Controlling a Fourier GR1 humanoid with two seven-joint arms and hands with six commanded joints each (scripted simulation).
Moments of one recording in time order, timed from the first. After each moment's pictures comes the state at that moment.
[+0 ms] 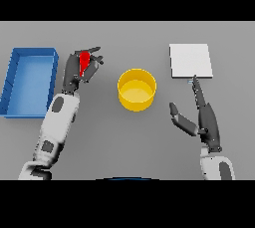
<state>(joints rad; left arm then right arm) -0.63 0.01 0.09 -0.79 -0.21 0.24 -0.33 0.11 -0.05 0.13 -1.70 0.27 -0.06 -0.12</state>
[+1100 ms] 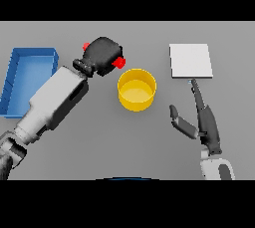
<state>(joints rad) -0.89 0.27 -0.57 -0.94 -0.85 -0.12 -0.01 0.14 -0.06 0.15 -1.71 0.30 -0.06 -0.16</state>
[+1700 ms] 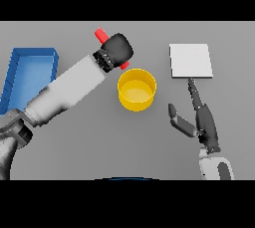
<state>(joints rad) -1.14 0.25 -0.88 -0.76 -1.11 -0.31 -0.03 0.12 -0.05 0.15 -1.70 0.27 -0.04 -0.13</state>
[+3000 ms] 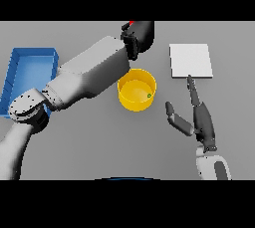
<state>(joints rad) -1.43 0.15 -1.08 -0.59 -1.41 -0.29 -0.16 0.10 -0.03 0.16 -1.69 0.32 -0.08 -0.13</state>
